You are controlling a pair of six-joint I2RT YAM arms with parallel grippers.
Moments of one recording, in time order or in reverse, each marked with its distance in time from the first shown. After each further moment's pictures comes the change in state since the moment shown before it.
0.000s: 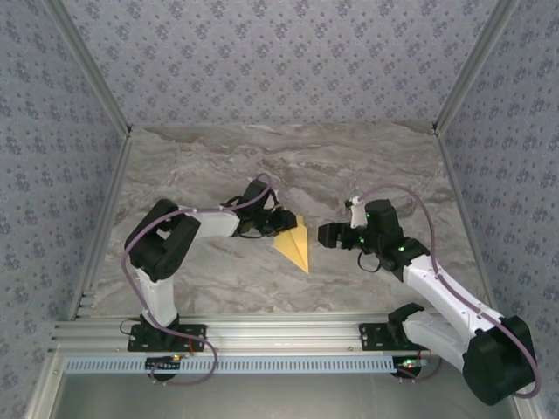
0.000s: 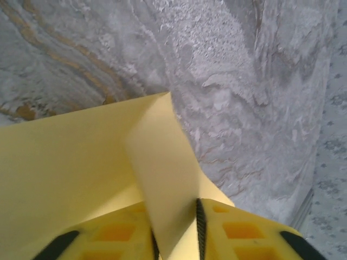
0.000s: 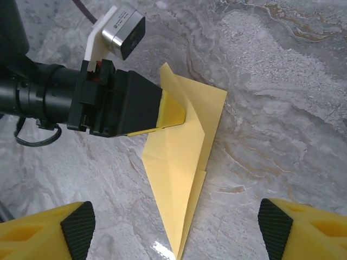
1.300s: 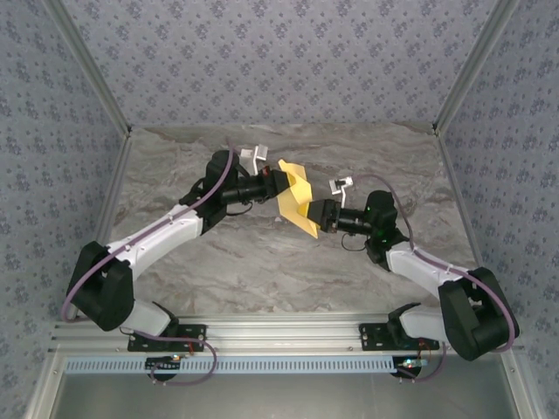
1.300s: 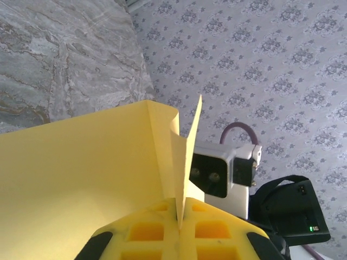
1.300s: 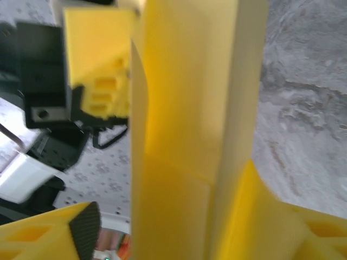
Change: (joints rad) left arm 0.039 -0.454 0.024 0.066 0.069 -0.106; right arm 0.008 0.286 -0.039 0.948 -0.518 0.702
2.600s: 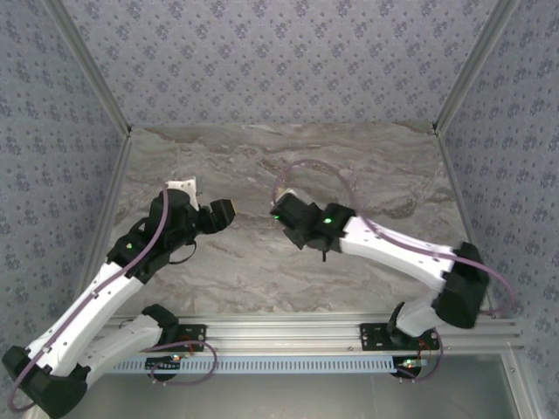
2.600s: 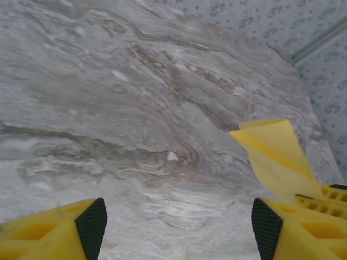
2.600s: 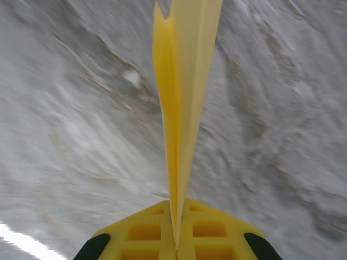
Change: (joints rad) left arm 0.034 -0.619 -0.145 -0.763 -0.642 0.361; right arm 0.611 0.278 0.768 -1.611 1.468 -0.983
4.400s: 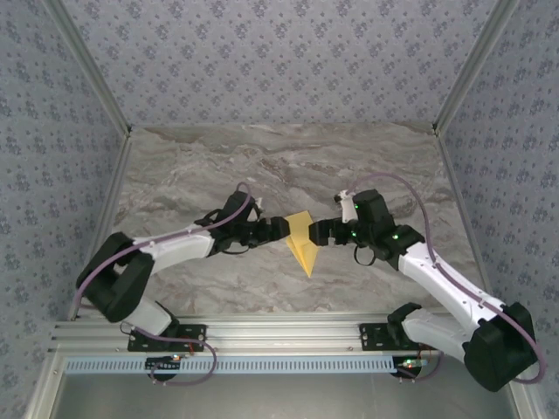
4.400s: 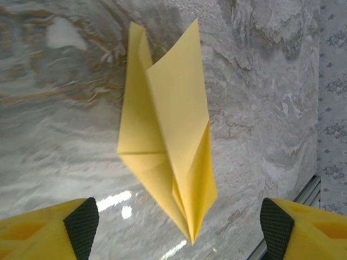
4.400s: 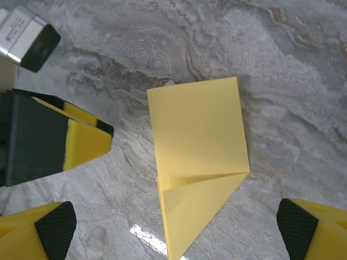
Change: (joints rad) left arm -0.113 0.735 -0.098 0.621 0.457 -0.235; right arm -0.550 -0.492 -0.591 0.515 -0.859 0.225
